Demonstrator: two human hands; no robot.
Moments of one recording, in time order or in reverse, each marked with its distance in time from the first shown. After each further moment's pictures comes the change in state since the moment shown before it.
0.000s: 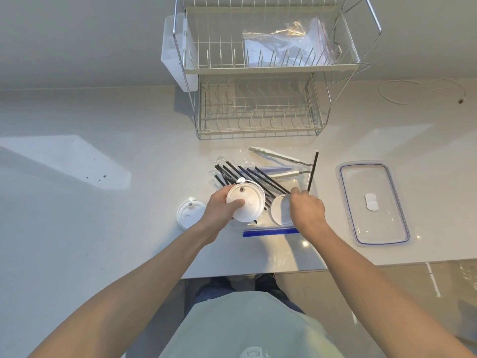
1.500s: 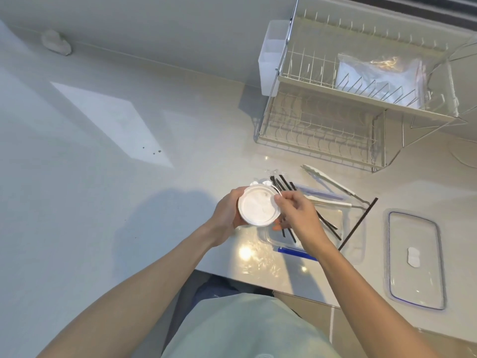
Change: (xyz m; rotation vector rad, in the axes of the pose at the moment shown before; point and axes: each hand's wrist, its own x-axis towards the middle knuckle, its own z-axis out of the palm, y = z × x) left_hand -0.023 -0.005 -0.082 -0.495 0.033 -0.090; right_hand -0.020 -0.115 -0.065 1.458 -0.193 -0.175
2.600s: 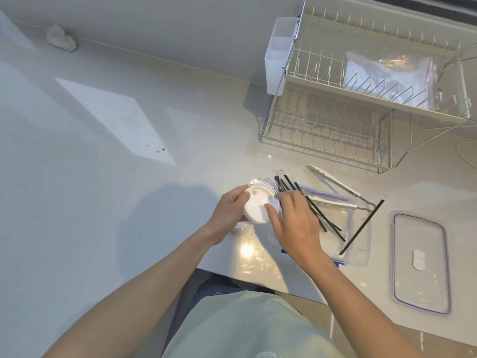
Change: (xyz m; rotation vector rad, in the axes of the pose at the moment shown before) left_hand 0.000 -0.001 -0.011 0.223 0.035 0.171; right_hand -0.004 0.020 0.020 -1.014 0.308 -0.766
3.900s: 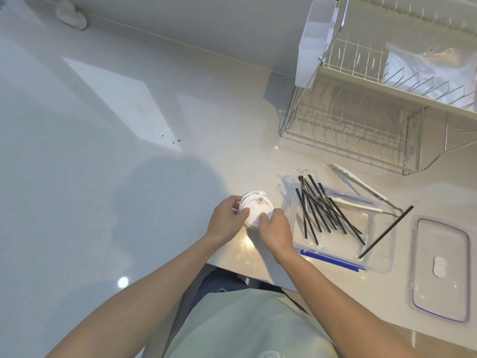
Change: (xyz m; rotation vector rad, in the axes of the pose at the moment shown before) left_hand 0.008 -0.053 -0.053 0.475 0.216 -0.047; right_hand 0.009 -0.068 0.073 0.380 -0.553 0.908
